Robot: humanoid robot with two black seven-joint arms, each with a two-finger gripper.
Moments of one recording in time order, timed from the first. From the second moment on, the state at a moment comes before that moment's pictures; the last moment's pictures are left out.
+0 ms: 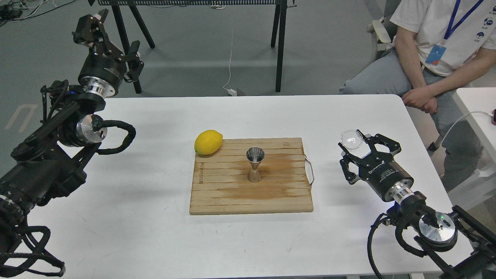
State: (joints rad) left arm -0.78 0.34 -0.85 -0.78 0.21 -0.12 -0.45; right arm 0.11 -0.39 1.03 1.26 0.21 0.21 0.06
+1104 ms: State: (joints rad) left arm -0.77 0.33 -0.83 -0.78 0.22 -0.13 -0.44; right arm 0.22 -0.23 1.08 0.82 0.40 0.35 -0.02
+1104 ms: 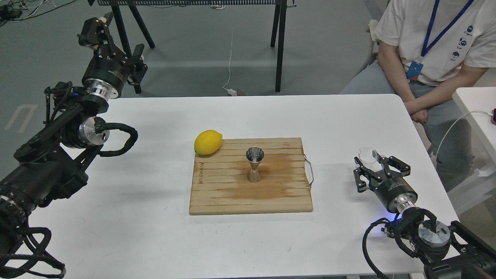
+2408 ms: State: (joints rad) left arm -0.80 0.34 -0.82 -0.79 0.23 -0.12 -0.44; right arm 0.22 -0.18 1.12 0.71 0.41 0.34 -0.05
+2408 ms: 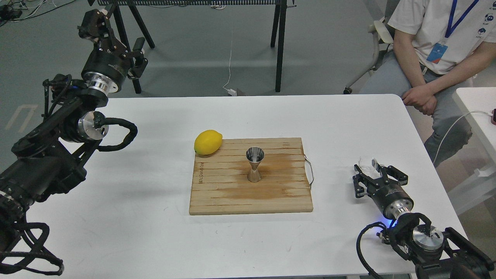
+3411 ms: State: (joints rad) left arm -0.80 0.33 -0.82 -0.79 0.23 -0.12 -0.44; right arm 0.18 -0.19 1.15 0.80 0.44 0.32 -0.04
